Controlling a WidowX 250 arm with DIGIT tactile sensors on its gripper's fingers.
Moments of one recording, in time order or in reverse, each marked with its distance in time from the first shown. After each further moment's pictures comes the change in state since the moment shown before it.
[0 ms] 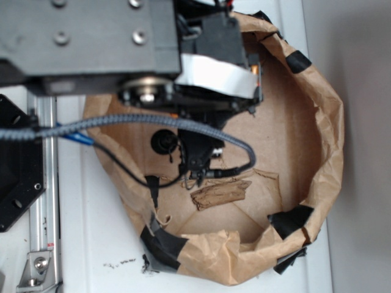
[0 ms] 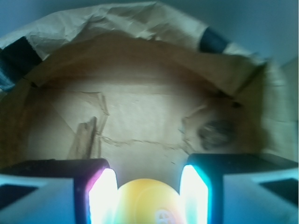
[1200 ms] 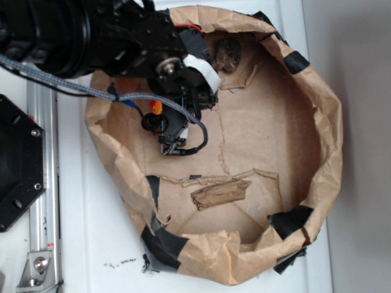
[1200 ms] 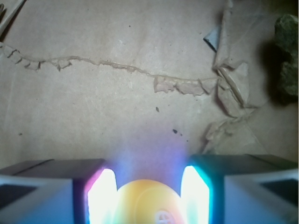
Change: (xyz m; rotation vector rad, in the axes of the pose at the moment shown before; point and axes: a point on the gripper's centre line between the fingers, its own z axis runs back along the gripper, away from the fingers) arm -0.060 0.010 -0.147 -0.188 0.133 -0.094
